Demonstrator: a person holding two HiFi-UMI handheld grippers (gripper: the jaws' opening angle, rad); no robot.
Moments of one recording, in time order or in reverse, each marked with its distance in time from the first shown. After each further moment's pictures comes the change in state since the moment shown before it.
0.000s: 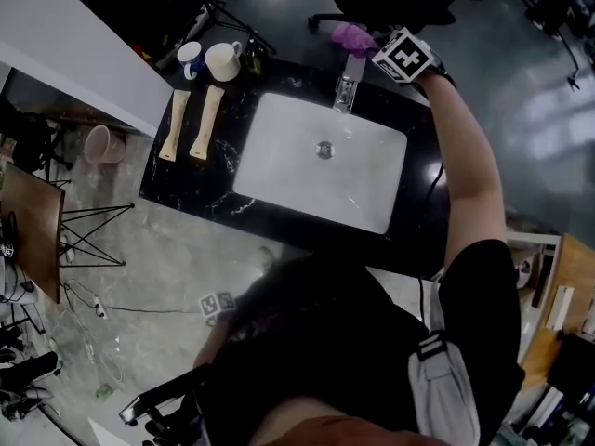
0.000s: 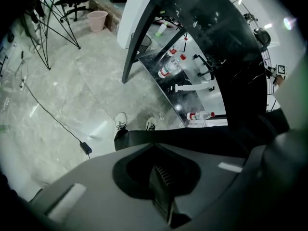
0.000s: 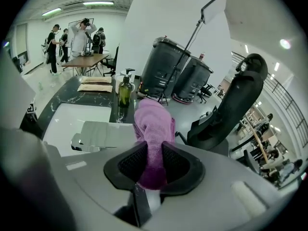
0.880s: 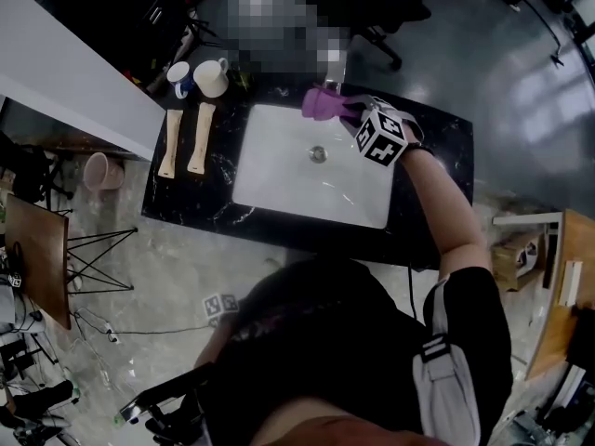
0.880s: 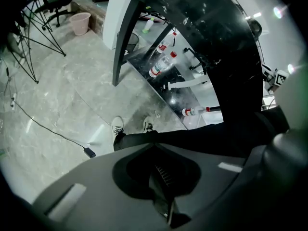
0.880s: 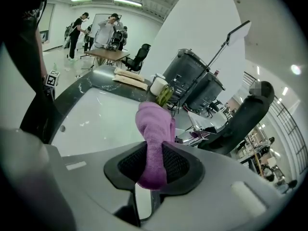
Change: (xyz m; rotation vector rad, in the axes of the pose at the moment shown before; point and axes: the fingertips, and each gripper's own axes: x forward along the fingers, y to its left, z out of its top) left arm -0.008 -0.009 0.026 0.128 0.058 -0.036; right arm -0.034 0.162 -0.037 -0.194 -0.090 0.015
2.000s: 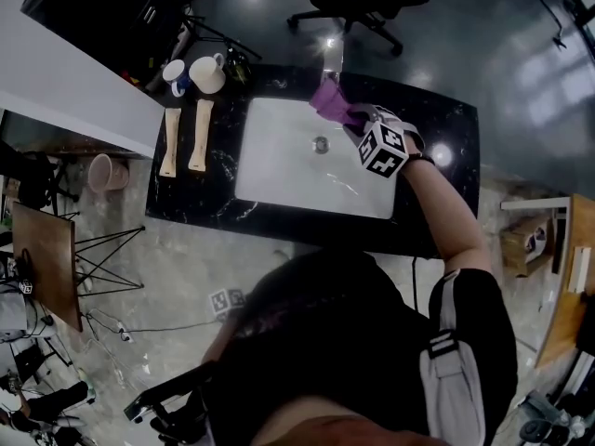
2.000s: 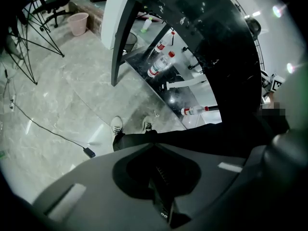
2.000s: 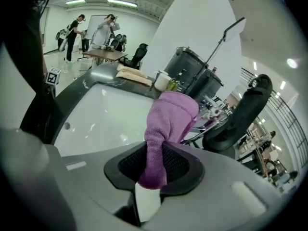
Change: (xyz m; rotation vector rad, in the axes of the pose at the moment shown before) left arm -0.001 -0.002 0.006 0.019 0.010 -0.001; right arm 0.008 0.039 -0.025 0.045 0.008 -0.009
